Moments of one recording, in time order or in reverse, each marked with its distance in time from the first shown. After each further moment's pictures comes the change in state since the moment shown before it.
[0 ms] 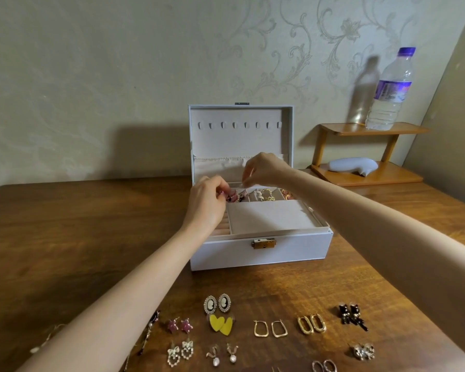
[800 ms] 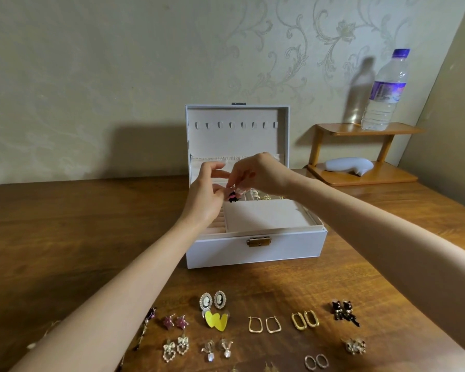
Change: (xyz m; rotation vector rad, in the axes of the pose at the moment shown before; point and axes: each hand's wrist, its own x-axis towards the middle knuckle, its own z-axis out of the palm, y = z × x) left_hand 0.000 0.010 -0.007 -0.374 -0.068 -0.019; right_hand -0.044 -0.016 -0.013 0.145 0.057 -0.404
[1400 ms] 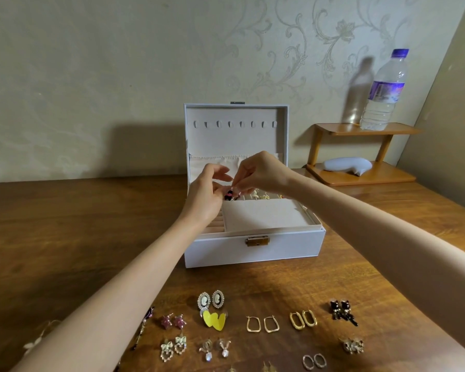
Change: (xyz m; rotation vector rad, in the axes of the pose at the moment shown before) left_hand 0.003 -0.004 0.003 0.056 -0.012 0.030; right_hand -0.005 -0.007 -0.002 0.303 -0.022 0.301
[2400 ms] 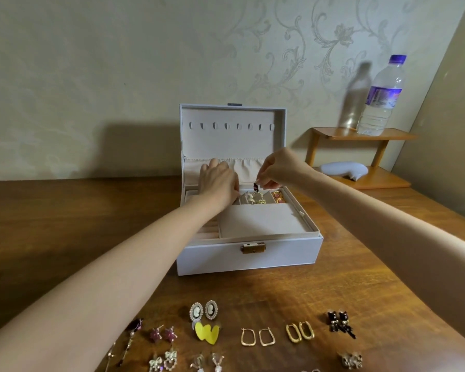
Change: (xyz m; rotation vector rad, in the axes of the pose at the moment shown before) left_hand 0.050 0.009 0.029 0.909 -0.179 0.123; right_hand 0.008 0.016 -0.028 -0.097 0.198 0.325
